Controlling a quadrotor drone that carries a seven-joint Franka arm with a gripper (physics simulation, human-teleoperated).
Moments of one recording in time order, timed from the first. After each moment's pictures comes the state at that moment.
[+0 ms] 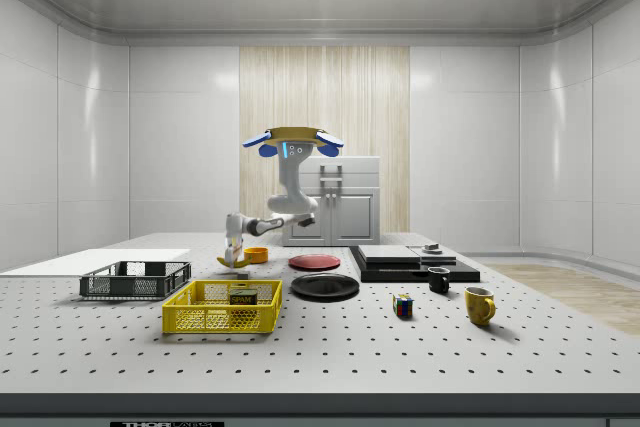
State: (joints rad) arm -1.13 -1.47 1.12 -2.80 -2.03 1.62 1.61
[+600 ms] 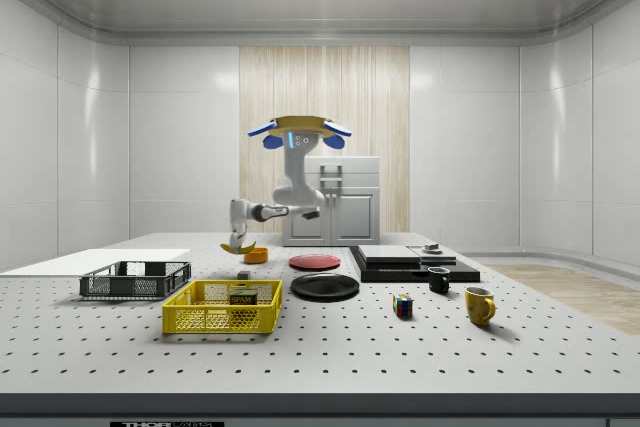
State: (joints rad) arm -1.11 -1.47 1.22 -2.84 -1.94 1.57 1.58
